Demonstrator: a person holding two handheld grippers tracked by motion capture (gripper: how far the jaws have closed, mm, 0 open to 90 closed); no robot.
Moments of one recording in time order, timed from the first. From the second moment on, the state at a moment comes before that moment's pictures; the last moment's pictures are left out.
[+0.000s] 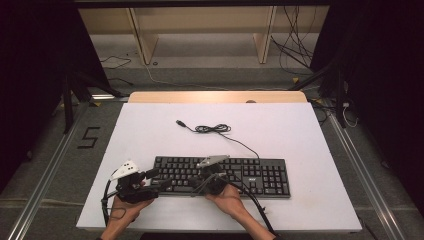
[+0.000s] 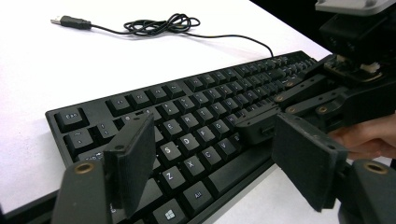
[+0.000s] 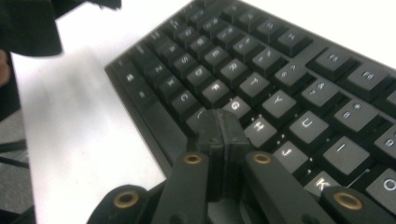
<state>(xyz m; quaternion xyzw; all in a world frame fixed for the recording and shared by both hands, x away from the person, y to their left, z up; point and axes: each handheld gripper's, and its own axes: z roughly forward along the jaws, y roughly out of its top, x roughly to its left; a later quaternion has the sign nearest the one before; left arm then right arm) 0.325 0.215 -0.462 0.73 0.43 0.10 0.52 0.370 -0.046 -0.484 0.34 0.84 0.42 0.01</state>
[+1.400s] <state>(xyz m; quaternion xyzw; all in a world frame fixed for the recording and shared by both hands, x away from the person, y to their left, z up) 0.325 0.216 -0.461 0.73 0.42 0.10 0.53 0.390 -0.095 -0.458 0.38 0.81 0.44 0.04</state>
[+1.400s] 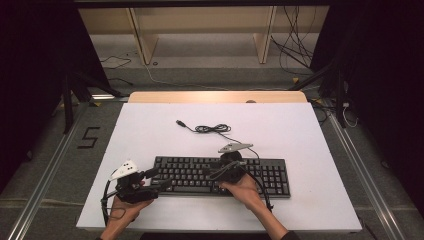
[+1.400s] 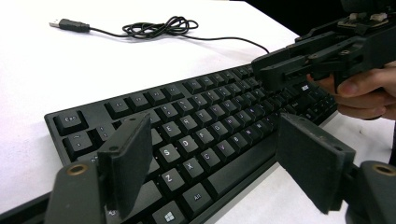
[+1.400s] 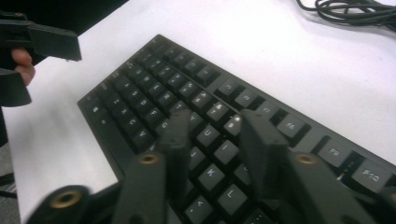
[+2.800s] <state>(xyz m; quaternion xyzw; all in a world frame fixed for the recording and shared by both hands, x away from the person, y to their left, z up) 0.325 0.216 -0.461 0.73 0.42 0.10 0.53 0.393 -0.094 -0.479 0.40 0.83 0.39 0.07</state>
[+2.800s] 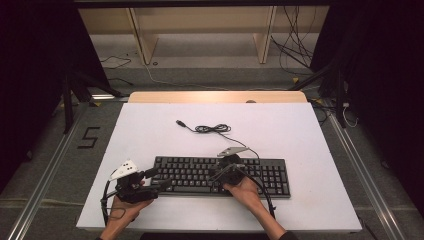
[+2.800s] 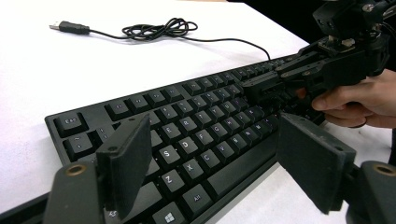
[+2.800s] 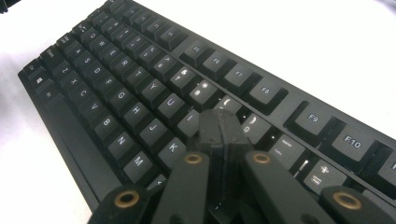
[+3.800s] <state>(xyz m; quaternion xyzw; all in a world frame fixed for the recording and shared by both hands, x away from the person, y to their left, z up) 0.332 0.209 -0.464 0.74 0.42 0.10 0.52 0.383 -0.105 -0.461 0.39 0.80 0.45 0.04</state>
